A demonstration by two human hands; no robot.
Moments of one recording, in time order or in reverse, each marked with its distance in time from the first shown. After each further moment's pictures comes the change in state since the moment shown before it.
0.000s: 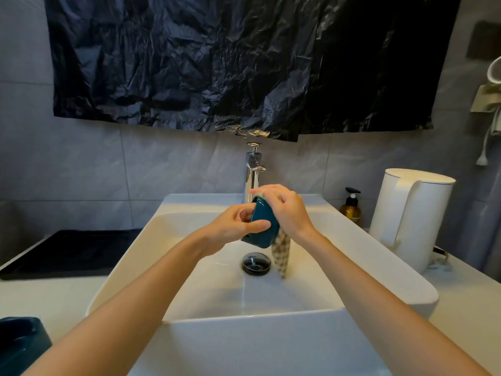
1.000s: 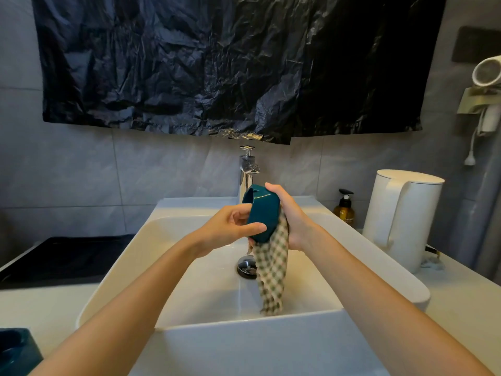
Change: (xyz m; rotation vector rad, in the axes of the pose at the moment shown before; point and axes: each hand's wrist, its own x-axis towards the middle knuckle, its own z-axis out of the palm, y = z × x) left_hand -0.002 0.003 -0.002 0.022 -0.020 0.095; right_hand -0.001 -0.007 -0.017 0.835 -0.370 0.789
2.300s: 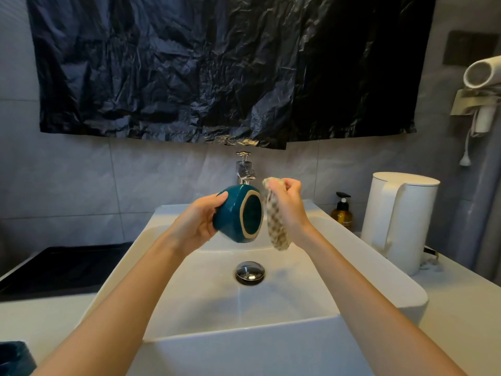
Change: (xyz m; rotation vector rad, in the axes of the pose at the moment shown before) left_hand -0.004 0.014 -0.026 -0.470 0.211 -0.051; right_hand 0.002 -0.010 0.007 -0.421 0.481 -0.597
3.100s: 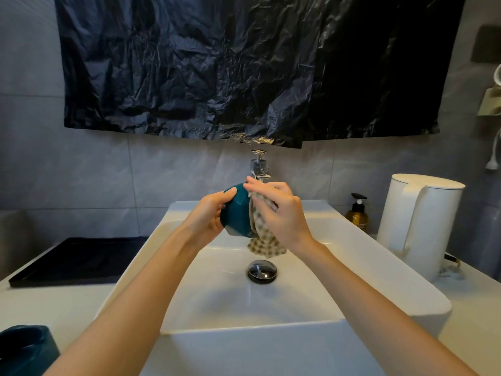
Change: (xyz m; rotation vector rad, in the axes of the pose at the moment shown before) left_hand 0.001 0.005 -0.003 -0.011 0.160 -0.046; right_hand -0.009 0.015 0.026 -0.405 -0.060 -0.803
